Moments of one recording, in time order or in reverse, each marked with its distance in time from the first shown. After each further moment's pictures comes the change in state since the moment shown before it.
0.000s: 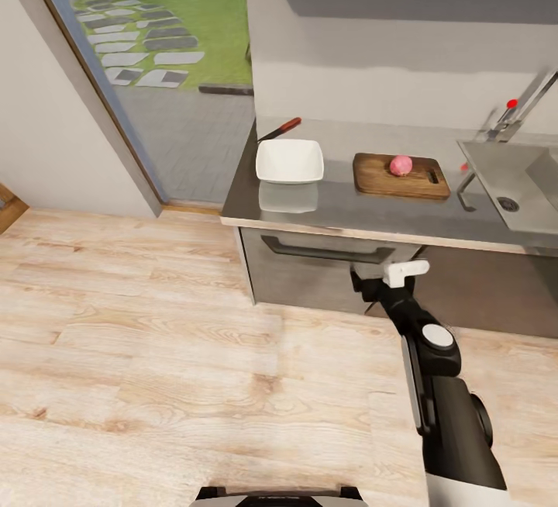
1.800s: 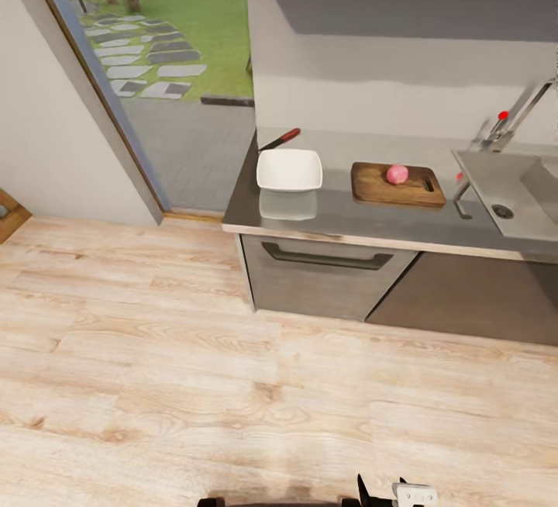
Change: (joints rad) left arm -0.153 0.057 0.003 -0.004 0.007 -0.006 0.003; right arm 0.350 -0.020 -0.319 1.026 -0.029 -0.829 -0.050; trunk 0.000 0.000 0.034
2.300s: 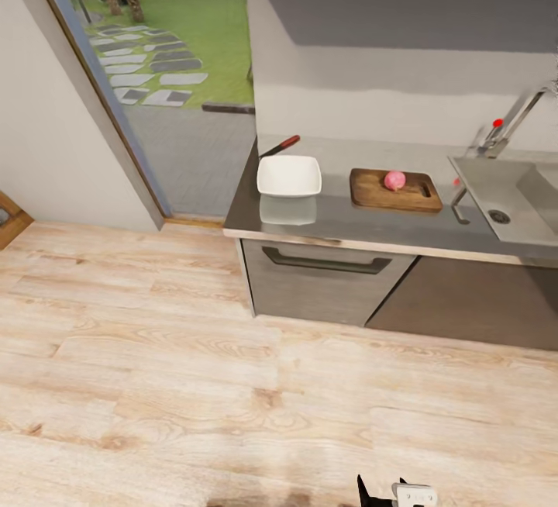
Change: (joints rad) left arm 0.000 0.000 0.000 0.000 0.000 0.000 0.000; right arm 0.000 0.000 0.000 0.001 0.000 0.000 0.000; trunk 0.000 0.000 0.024
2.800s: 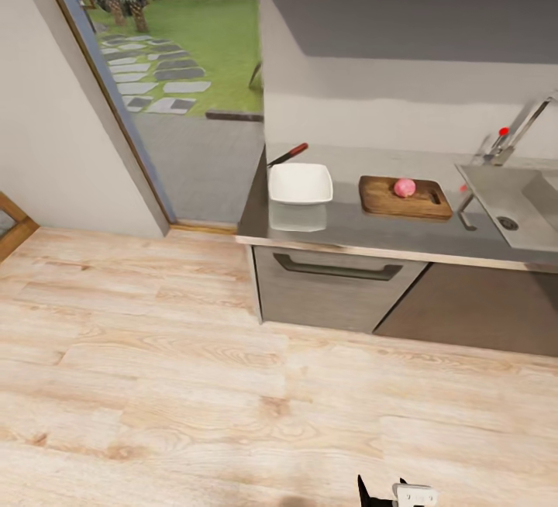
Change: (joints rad) left arm 0.000 0.000 0.000 0.000 0.000 0.001 0.000; right arm 0.001 -0.001 0.000 0.001 0.000 0.000 0.001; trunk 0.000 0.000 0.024
